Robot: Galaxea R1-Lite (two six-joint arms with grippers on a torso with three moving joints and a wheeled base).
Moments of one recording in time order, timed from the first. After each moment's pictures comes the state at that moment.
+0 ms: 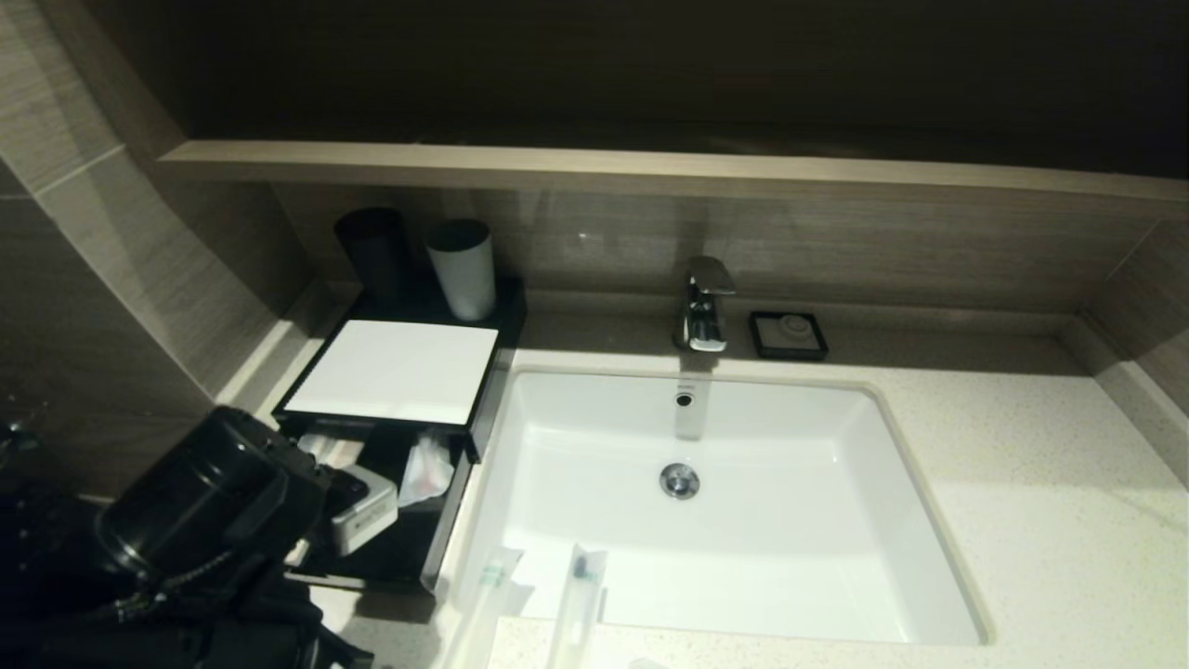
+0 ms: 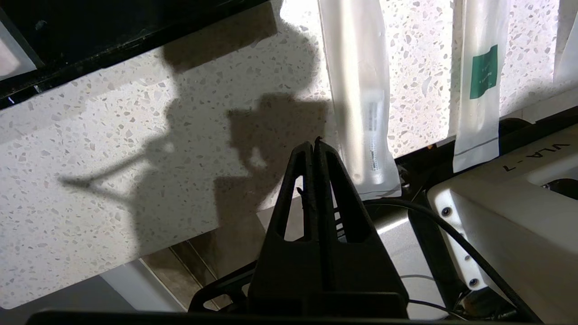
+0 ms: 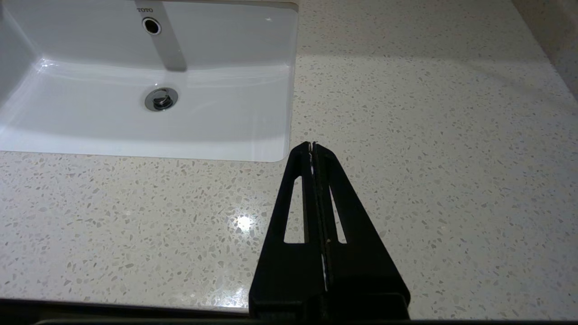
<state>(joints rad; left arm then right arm) -0.70 1.36 -0.81 0.51 0.06 -0.17 0.00 0.00 0.00 0.01 -0.01 0.00</state>
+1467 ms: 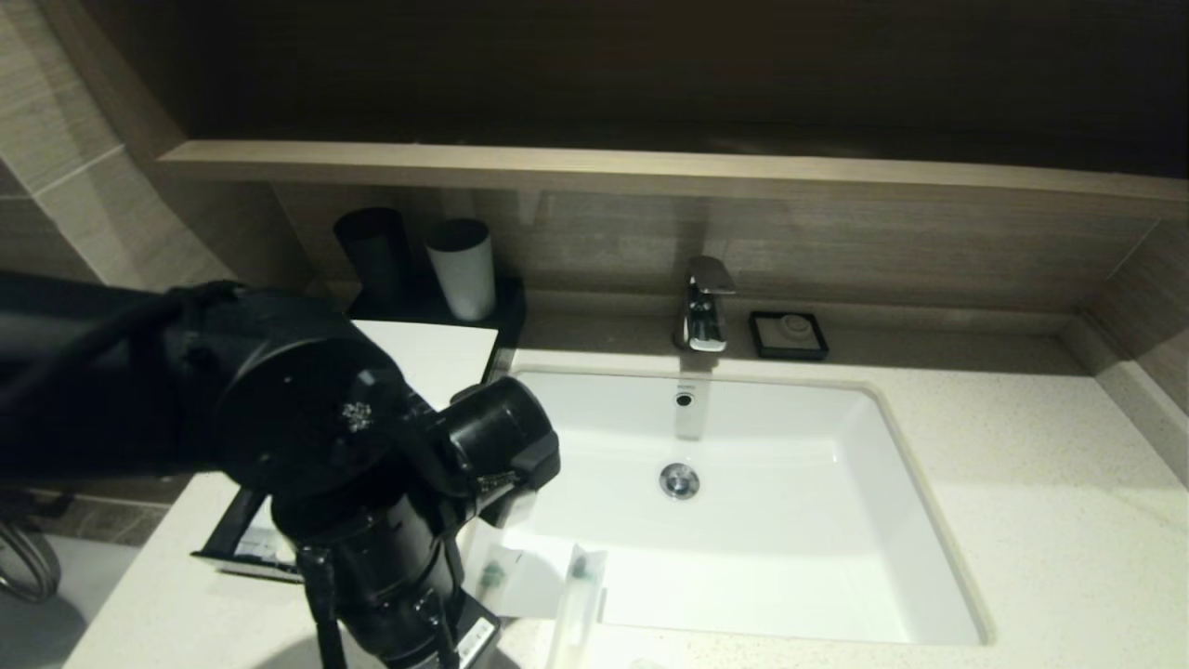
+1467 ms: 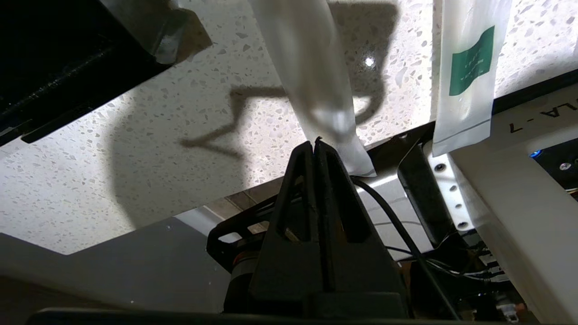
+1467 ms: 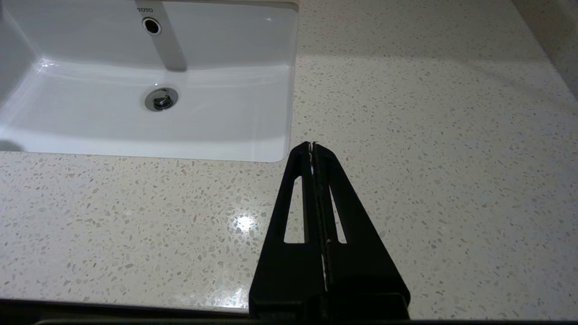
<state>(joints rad) -0.80 1.80 -1.33 1.00 0.07 -0.19 0.00 0.00 0.00 0.01 -0.01 0.00</state>
